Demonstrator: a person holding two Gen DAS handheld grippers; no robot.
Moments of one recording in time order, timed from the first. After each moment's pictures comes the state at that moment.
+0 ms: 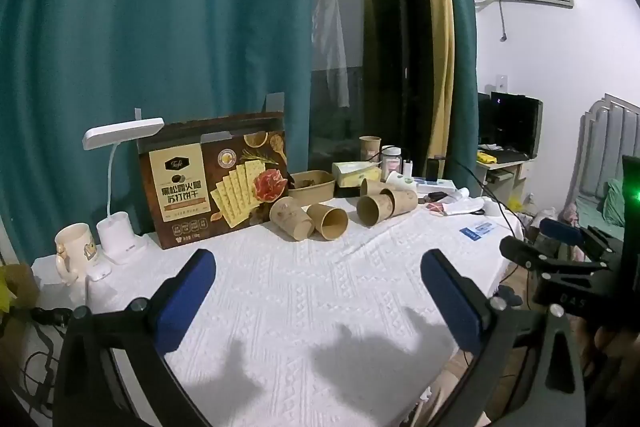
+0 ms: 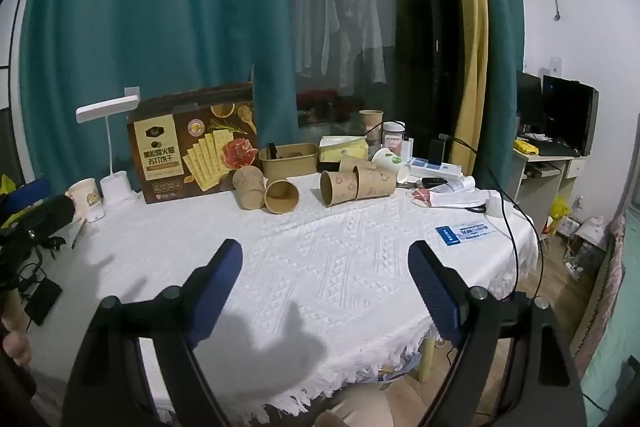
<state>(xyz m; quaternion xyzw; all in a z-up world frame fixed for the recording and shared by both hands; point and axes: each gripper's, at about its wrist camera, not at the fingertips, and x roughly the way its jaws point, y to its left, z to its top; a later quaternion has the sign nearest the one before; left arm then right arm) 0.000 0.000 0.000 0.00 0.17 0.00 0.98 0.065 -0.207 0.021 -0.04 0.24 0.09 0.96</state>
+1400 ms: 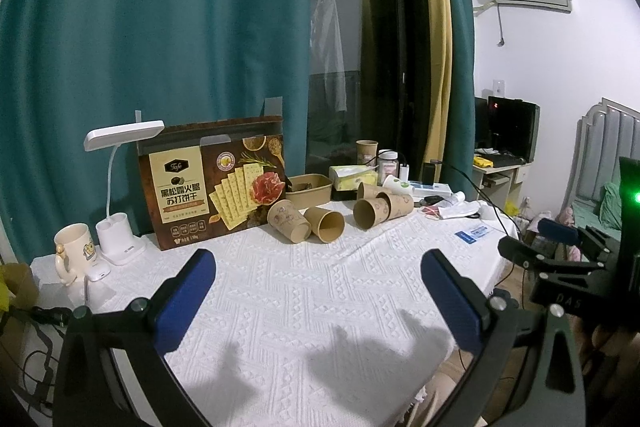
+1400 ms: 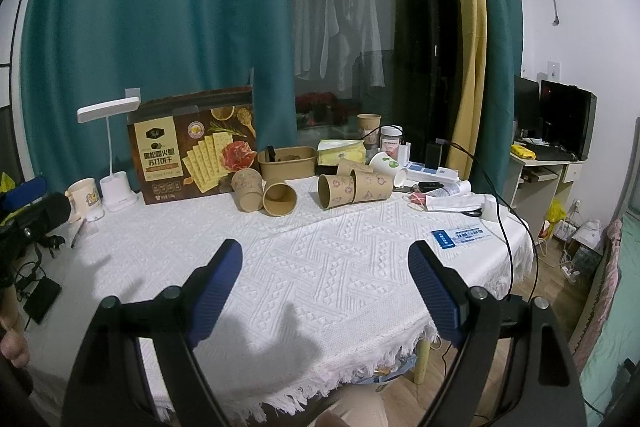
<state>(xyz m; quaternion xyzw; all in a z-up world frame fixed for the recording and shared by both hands) 0.002 -0.001 0.012 -0.01 0.17 -0.01 0.99 0.062 -0.208 0.027 -0.04 0.24 0.09 0.97</state>
